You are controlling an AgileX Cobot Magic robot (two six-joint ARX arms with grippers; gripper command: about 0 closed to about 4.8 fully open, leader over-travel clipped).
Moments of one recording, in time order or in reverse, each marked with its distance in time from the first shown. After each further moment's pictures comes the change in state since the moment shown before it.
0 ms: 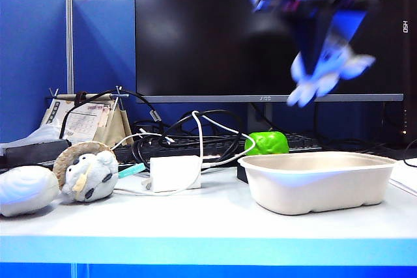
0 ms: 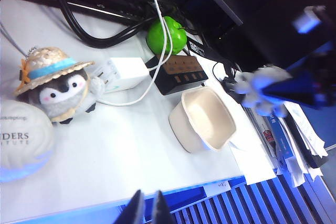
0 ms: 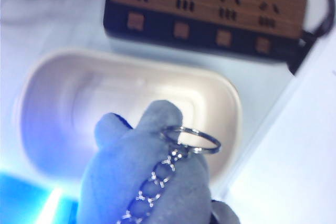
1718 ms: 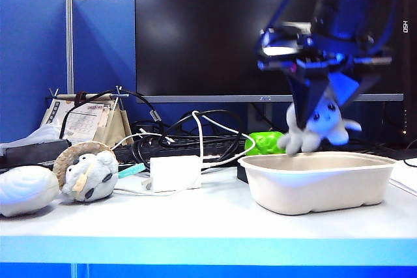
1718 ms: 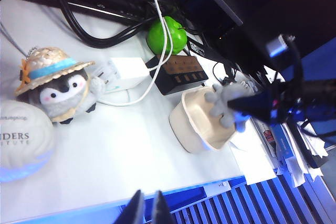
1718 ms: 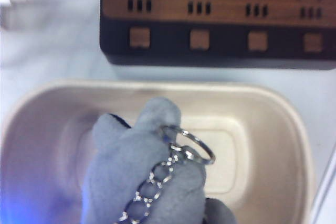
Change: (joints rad) left arm 0.000 0.000 0.000 0.000 0.000 0.000; right arm -0.021 -0.069 -0.386 0.480 -0.039 0.119
